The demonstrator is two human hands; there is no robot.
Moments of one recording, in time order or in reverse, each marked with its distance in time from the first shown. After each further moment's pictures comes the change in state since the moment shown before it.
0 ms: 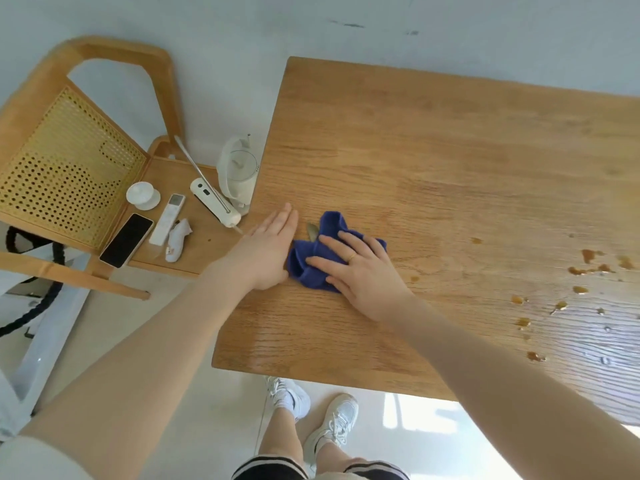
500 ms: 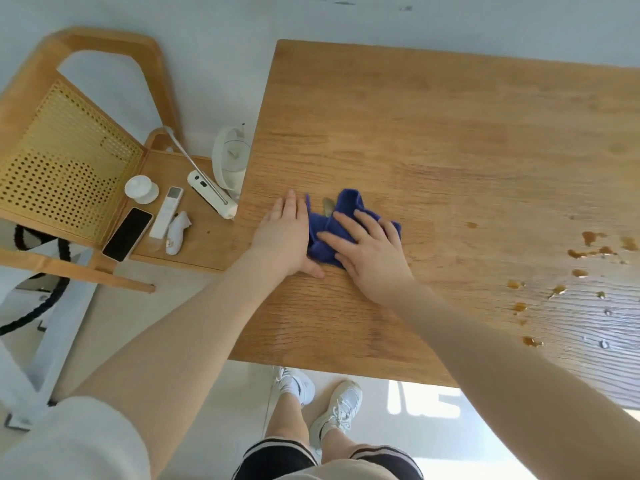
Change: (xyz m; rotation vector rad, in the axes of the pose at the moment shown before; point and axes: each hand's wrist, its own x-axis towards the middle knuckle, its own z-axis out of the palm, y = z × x) left_hand 0.020 0.048 0.002 0.044 -0.008 -0.160; right_hand -0.008 0.015 0.003 0.022 0.097 0.163
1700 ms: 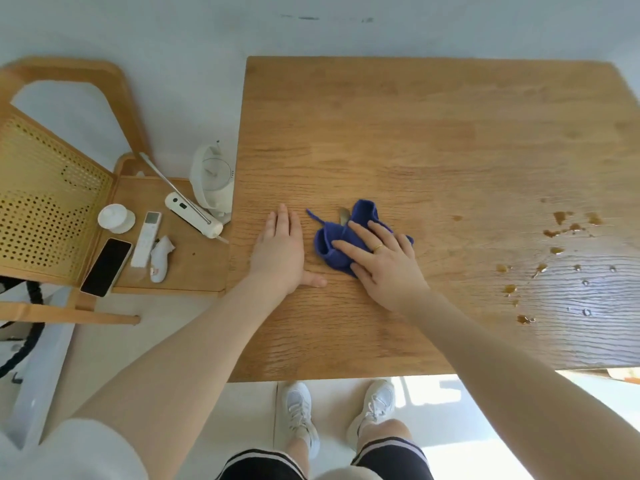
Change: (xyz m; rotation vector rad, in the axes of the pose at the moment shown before) left_hand -0.001 -0.009 0.007 -0.050 0.038 0.062; right_hand -0.021 0.007 0.000 0.042 -0.014 0.148
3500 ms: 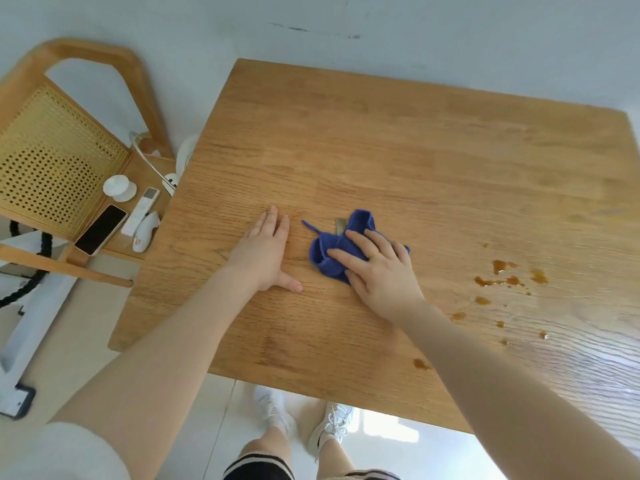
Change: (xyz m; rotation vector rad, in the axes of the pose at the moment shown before) left_hand 0.016 0.112 0.002 -0.013 -0.050 -0.148; right_hand -0.022 0.137 -0.024 0.015 0.067 -0.203
